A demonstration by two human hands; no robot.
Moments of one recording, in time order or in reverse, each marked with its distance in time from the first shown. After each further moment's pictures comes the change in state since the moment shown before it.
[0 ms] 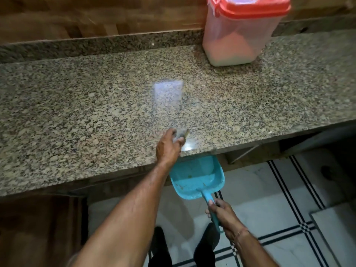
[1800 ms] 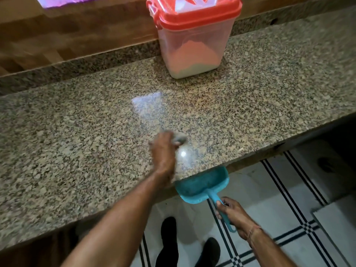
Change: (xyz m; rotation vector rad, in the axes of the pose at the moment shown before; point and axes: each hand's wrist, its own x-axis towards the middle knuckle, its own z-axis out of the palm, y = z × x) left_hand 0.057 0.115 0.112 0.133 0.097 0.303; right_hand 0.079 -0.051 -0.154 0.001 -0.060 -0.057
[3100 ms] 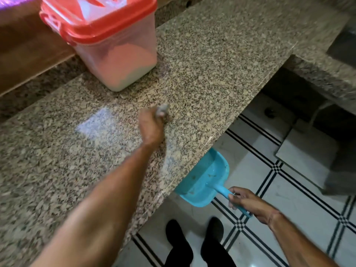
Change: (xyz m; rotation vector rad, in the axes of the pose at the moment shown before) left_hand 0.117 0.064 0.057 -0.124 -0.334 0.202; right_hand -0.045 0.016 -0.032 0.113 0.116 0.061
